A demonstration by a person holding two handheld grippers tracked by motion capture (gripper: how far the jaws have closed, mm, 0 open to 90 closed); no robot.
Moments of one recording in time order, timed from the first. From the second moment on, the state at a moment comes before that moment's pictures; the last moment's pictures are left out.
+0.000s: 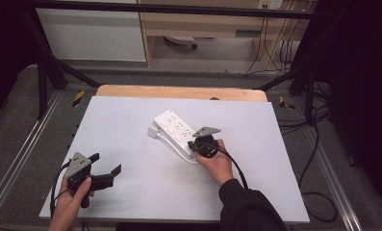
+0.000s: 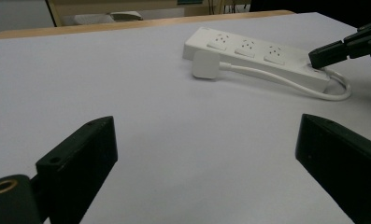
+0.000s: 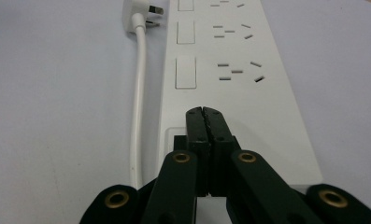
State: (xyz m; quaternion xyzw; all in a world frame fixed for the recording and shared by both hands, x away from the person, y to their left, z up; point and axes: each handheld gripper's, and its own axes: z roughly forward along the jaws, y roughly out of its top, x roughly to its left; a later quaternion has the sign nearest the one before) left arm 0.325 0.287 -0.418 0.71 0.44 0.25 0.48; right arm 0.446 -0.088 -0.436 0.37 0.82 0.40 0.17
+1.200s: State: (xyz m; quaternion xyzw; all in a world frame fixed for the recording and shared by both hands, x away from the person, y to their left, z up) left arm 0.325 0.287 -0.418 0.71 0.44 0.25 0.48; right arm 0.445 -0.086 -0.437 0.37 0.82 0.39 0.18
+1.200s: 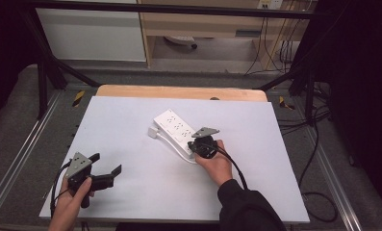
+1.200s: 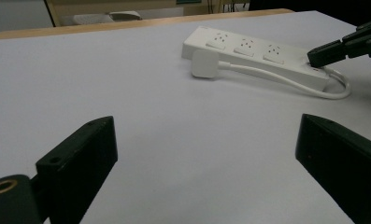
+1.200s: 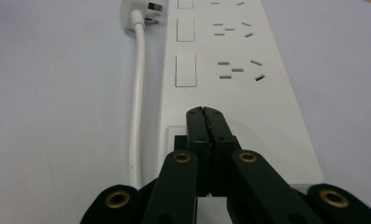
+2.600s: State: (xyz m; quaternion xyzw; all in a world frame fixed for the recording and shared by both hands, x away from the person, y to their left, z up) left arm 0.326 0.288 -0.418 0.71 0.44 0.25 0.48; right arm 0.446 -0.089 -0.435 0.38 0.80 0.44 0.16
